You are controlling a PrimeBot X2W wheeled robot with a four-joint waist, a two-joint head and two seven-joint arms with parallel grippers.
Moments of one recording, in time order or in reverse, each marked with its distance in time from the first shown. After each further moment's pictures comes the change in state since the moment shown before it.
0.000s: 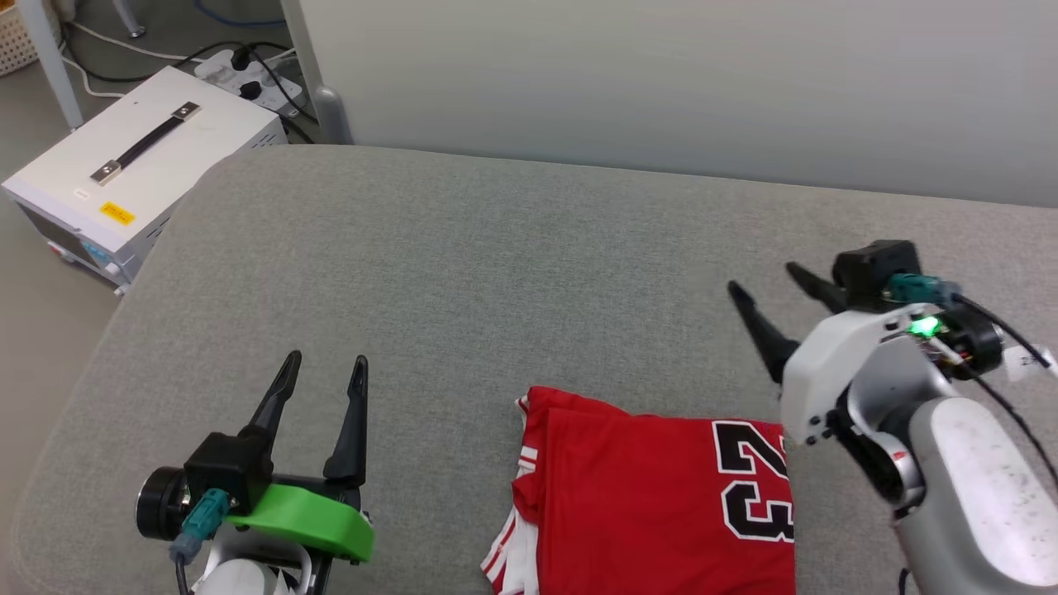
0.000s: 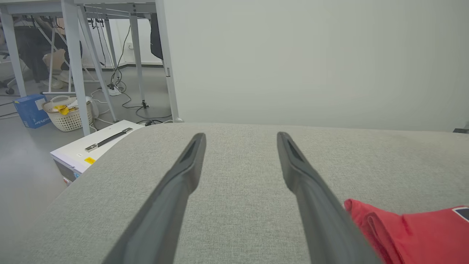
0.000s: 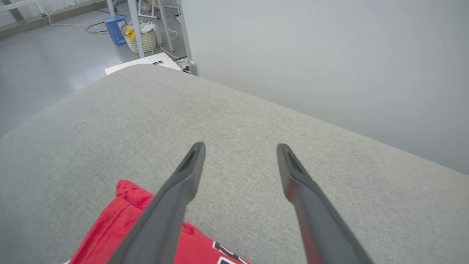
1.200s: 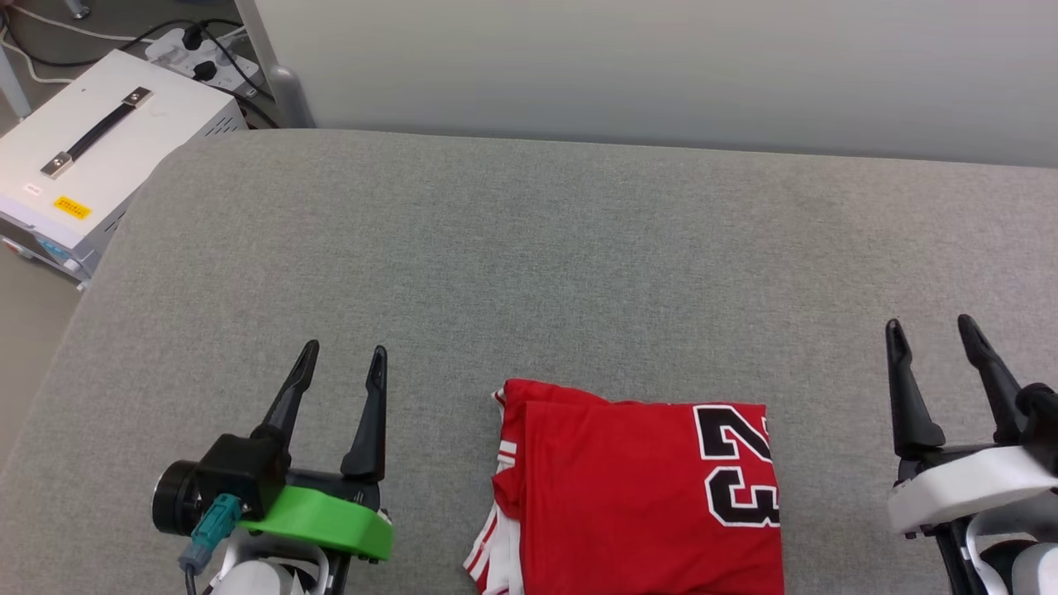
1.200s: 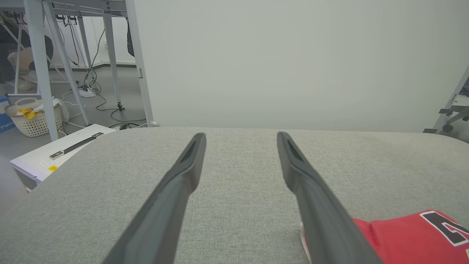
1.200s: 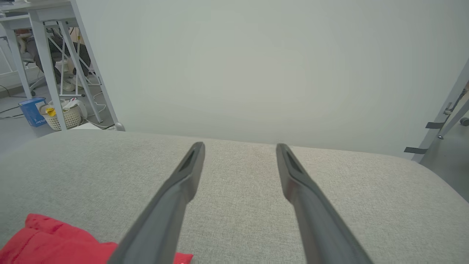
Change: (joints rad) left arm 0.017 -0.036 -0.014 -0.075 0.008 0.000 0.000; right arm 0.358 0.081 -0.324 -0.265 -0.140 0.000 -0.389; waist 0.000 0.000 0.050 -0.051
